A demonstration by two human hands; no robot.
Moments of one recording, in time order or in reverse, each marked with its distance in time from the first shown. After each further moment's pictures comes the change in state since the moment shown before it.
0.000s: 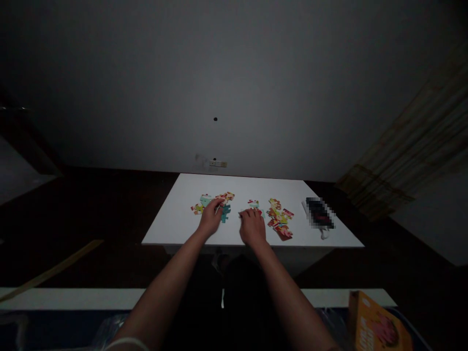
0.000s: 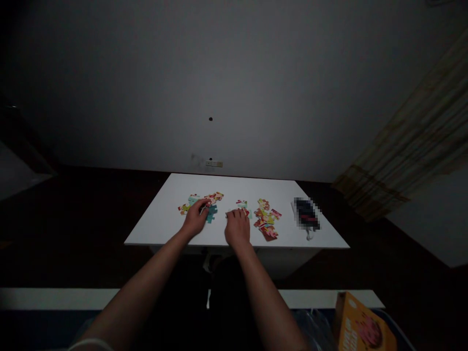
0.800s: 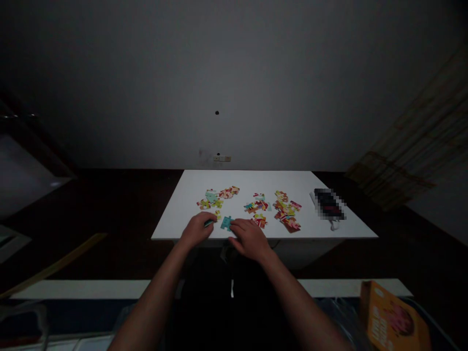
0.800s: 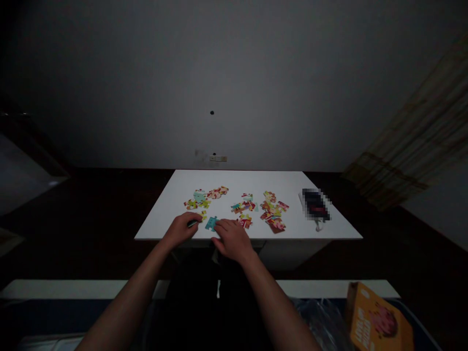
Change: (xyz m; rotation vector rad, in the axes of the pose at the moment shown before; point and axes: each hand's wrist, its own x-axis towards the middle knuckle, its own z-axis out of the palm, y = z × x) left_hand -0.058 -0.022 -0.086 0.212 -0.280 0.105; right_hand -0.050 -0.018 -0.003 0.228 -0.074 -0.502
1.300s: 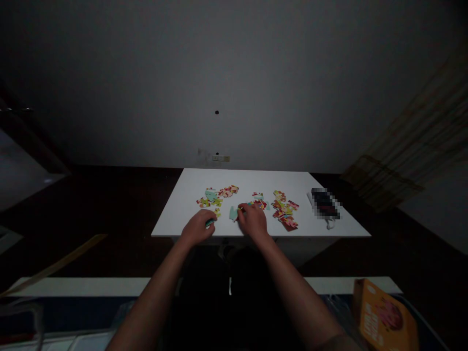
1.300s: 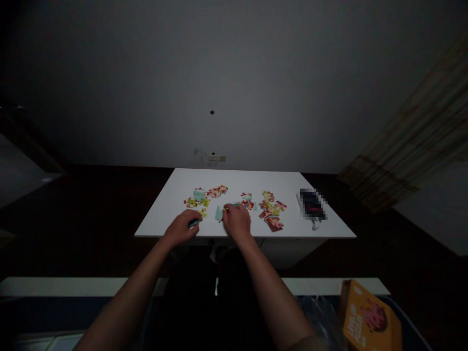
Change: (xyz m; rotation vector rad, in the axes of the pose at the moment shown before) left_hand -0.004 0.004 0.001 0.078 -0.001 0.114; right_hand 0.041 0.020 -0.006 -0.086 0.194 0.476
